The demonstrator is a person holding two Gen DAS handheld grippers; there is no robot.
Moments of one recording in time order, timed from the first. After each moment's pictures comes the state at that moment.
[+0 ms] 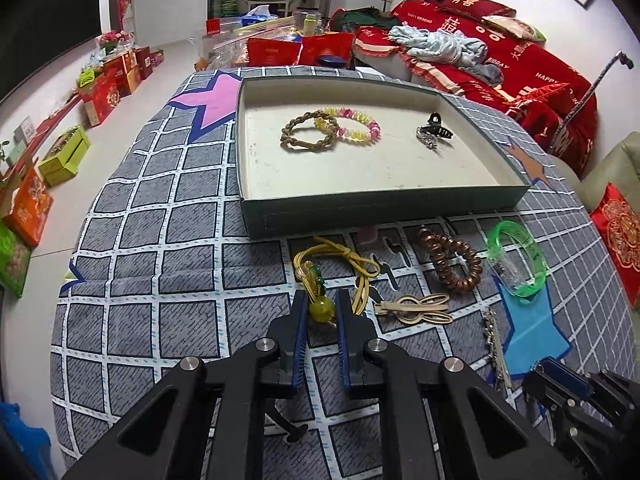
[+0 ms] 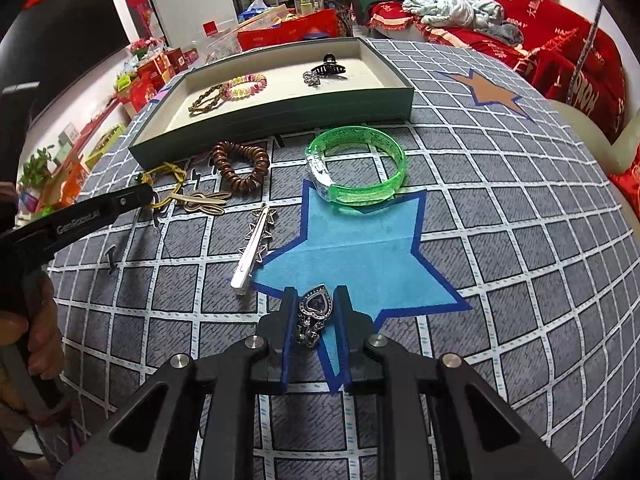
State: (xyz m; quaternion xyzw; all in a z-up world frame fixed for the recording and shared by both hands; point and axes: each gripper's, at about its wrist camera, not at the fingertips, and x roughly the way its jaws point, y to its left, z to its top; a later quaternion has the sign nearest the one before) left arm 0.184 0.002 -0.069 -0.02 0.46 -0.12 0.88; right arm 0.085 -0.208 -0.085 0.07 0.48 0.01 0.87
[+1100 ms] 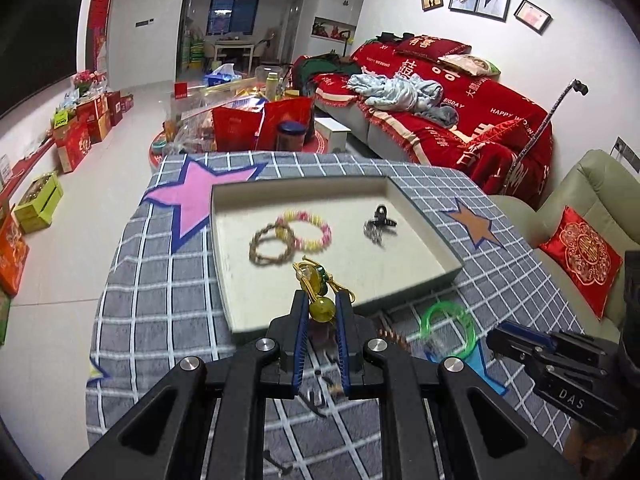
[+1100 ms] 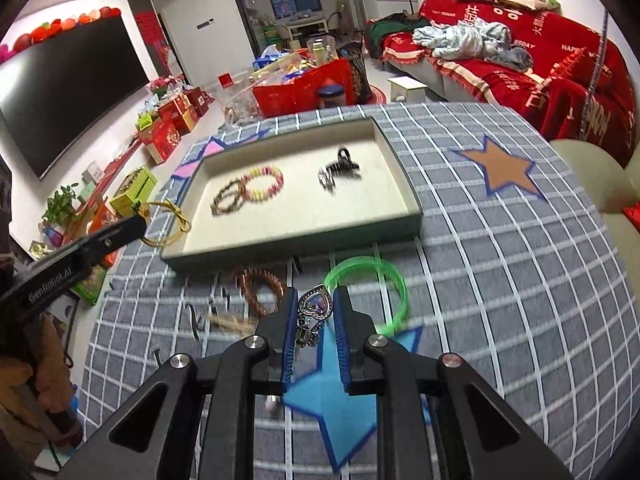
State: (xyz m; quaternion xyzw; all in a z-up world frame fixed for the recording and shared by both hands) left arm 0.204 0.005 0.013 -0.03 0.37 -0.19 0.91; right arm 0.146 -0.229 -0.014 0.10 0.42 0.04 0.90
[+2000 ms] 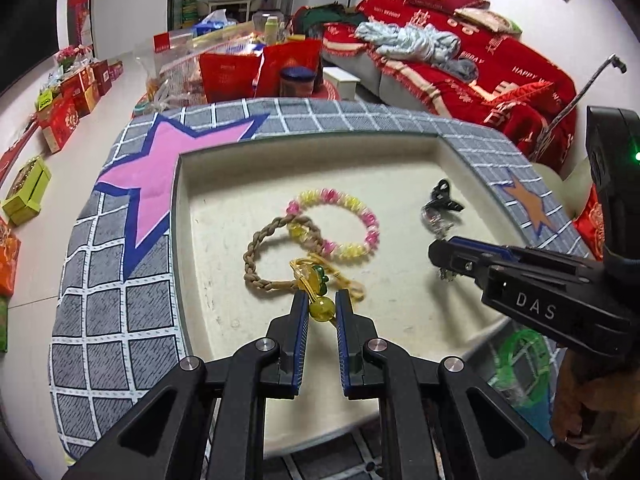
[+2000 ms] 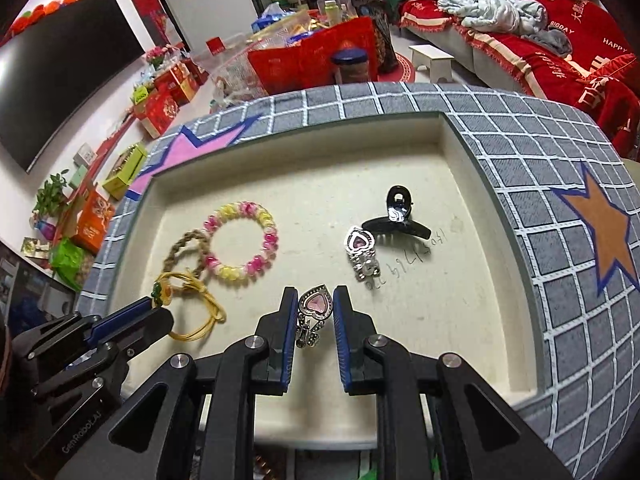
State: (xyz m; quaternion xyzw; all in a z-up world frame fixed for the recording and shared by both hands) left arm 0.313 -0.021 -0.057 0.00 0.46 -0.18 0.87; right arm 0.321 -0.211 -0.075 0.10 0.48 0.06 0.87
